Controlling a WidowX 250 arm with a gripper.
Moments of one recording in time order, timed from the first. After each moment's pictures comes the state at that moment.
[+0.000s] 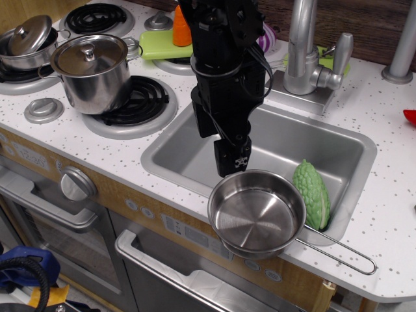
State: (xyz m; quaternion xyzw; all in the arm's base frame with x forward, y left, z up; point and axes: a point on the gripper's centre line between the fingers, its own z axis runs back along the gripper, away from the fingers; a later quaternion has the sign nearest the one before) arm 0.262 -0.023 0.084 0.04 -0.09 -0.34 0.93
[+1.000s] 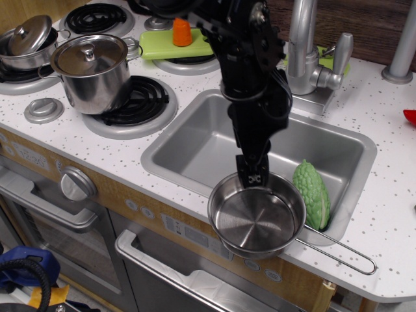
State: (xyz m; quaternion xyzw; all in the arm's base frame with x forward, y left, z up) arm 0.291 -0.047 0.047 0.02 -0.12 -0.50 0.86
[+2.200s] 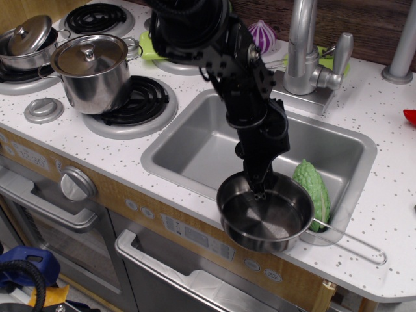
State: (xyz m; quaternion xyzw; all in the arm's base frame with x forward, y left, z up) arm 0.309 -0.045 0.009 -0.02 -0.12 -0.51 0.85
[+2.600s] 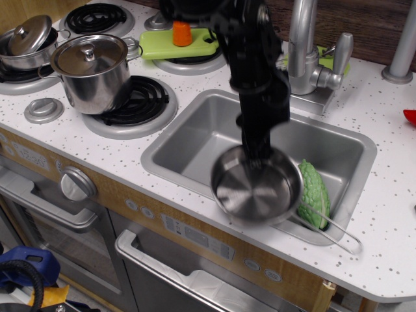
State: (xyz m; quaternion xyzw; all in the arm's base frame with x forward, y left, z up) arm 0.338 -0.024 0.035 0.00 -0.11 -0.54 0.83
